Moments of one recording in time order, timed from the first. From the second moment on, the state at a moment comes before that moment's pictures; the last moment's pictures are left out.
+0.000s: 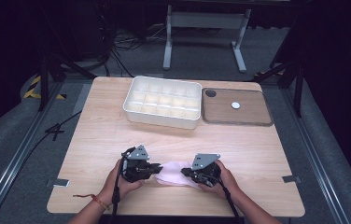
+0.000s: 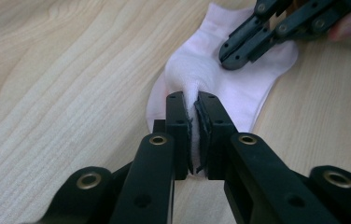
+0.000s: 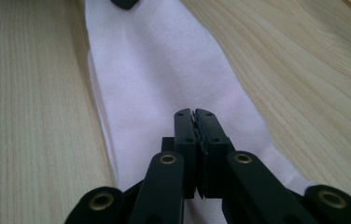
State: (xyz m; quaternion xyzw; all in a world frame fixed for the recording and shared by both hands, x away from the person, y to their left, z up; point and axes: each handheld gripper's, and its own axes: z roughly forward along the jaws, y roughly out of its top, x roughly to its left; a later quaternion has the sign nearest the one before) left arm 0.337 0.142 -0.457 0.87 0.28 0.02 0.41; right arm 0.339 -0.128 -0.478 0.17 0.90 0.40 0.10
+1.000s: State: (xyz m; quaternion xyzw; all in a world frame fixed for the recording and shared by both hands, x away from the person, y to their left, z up) left arm 0.330 0.124 -0.471 0.89 0.27 0.03 0.36; right arm 0.338 -0.128 -0.478 0.16 0.90 0.39 0.10
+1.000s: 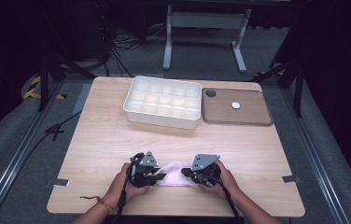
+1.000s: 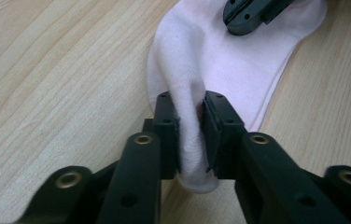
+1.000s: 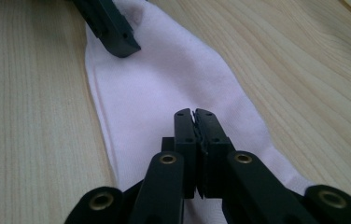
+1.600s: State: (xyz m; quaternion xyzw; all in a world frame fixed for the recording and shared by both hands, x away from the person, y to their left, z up) left arm 0.333 0.144 -0.453 0.89 0.28 0.04 0.37; right arm 0.345 -0.102 -0.477 0.15 0.90 0.38 0.12
